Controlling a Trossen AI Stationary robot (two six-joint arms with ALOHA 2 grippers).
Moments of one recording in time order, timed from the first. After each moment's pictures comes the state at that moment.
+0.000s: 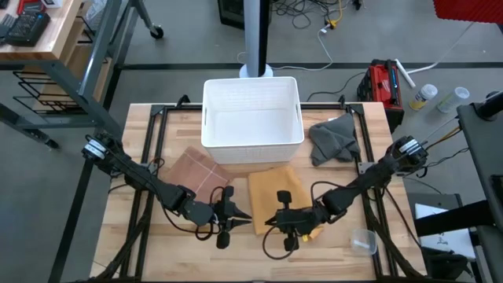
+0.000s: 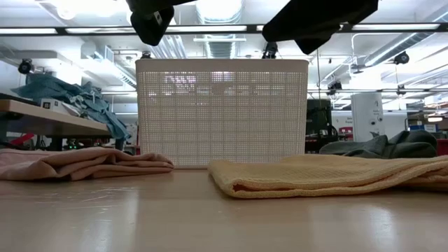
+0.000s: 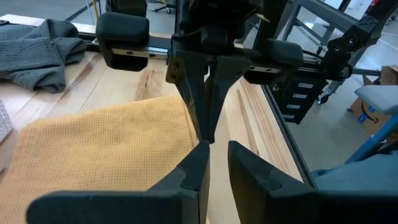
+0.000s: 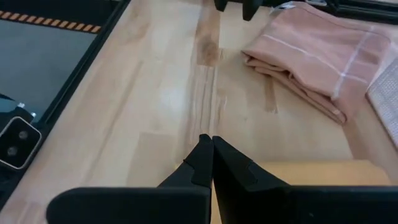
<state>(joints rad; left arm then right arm) -0.53 1.54 0.87 0.31 -0.41 -0.33 0.53 1.72 0.99 0.06 0.35 0.19</state>
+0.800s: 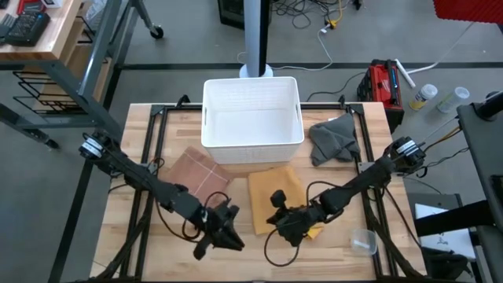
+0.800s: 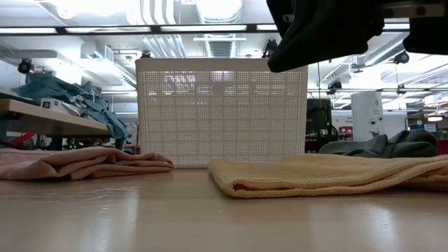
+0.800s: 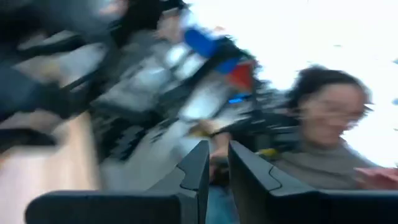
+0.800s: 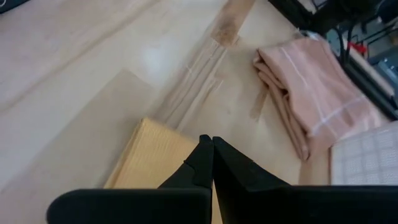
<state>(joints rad) -0.53 1.50 0.87 0.68 0.10 -0.65 0.51 1.75 1.01 -0.02 0.33 -0.35</state>
